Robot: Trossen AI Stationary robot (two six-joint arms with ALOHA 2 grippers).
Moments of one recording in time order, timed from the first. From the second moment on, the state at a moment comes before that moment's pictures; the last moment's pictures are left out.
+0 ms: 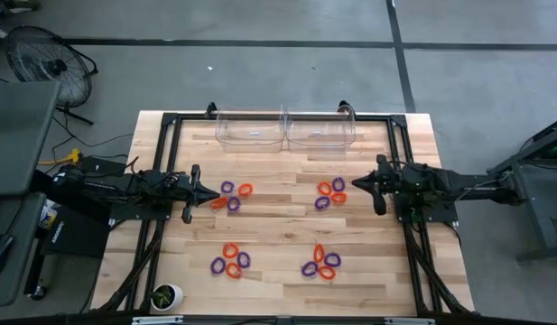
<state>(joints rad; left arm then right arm) -0.15 0.10 0.01 0.03 -0.11 -0.14 -0.03 0.28 0.23 -0.28 0.13 0.21</state>
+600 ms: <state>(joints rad) -0.15 0.10 0.01 0.03 -0.11 -0.14 -0.24 1.10 0.71 -0.65 -0.03 0.94</state>
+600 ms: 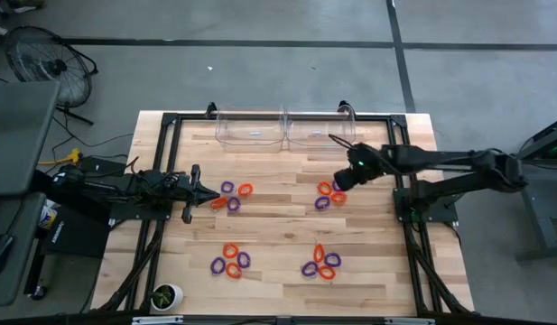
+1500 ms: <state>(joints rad) -0.15 0.10 0.01 0.03 -0.11 -0.14 -0.35 1.44 0.72 -0.68 -0.01 1.01</state>
